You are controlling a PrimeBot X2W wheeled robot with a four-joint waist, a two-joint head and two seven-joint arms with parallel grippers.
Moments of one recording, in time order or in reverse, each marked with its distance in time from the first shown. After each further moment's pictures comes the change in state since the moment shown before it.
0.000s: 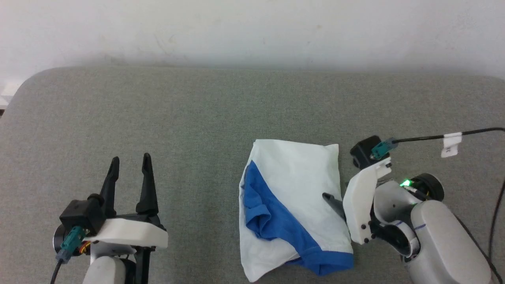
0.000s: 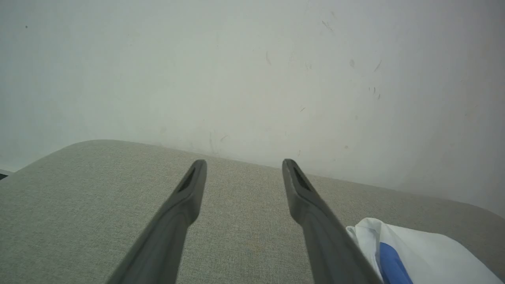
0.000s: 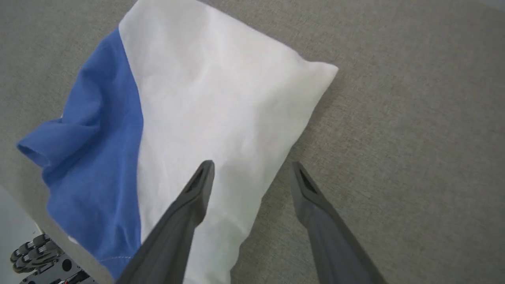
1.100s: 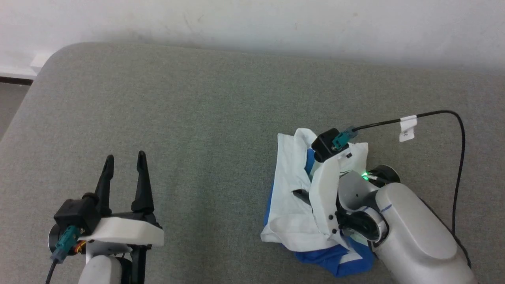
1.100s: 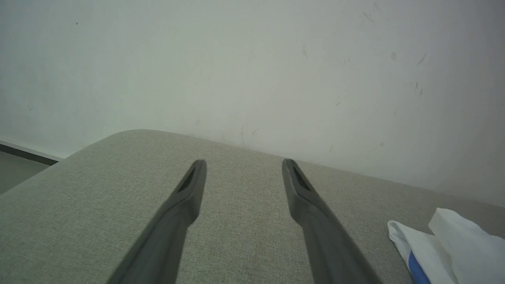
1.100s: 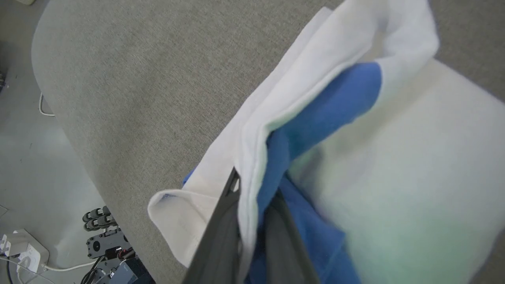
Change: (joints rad) left arm 0.000 0.016 -0.001 -0.014 -0.011 0.016 0.000; right arm -0.130 0.054 0.165 0.138 0.185 0.000 -0.001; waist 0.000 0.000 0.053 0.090
